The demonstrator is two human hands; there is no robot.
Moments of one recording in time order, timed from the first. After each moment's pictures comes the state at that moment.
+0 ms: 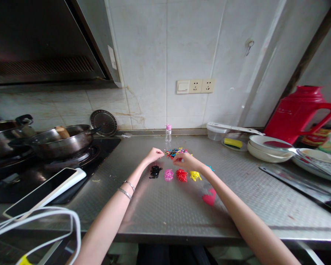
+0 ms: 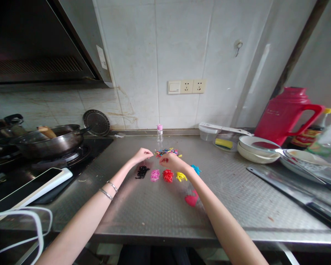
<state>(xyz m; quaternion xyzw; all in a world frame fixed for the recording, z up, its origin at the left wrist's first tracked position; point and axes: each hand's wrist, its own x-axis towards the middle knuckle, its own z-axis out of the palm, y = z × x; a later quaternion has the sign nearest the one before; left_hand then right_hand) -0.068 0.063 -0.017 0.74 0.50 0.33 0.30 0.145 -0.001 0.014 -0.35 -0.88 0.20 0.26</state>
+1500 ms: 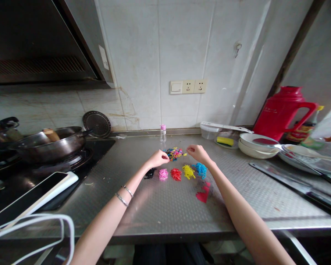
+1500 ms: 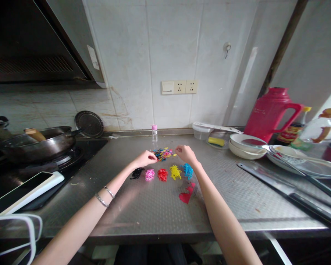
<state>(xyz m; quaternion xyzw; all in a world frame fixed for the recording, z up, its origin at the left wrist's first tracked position) -0.026 0.030 0.000 0.85 0.39 0.25 0.25 0.223 0.041 -0.008 -0.58 -0.75 0.05 0.32</state>
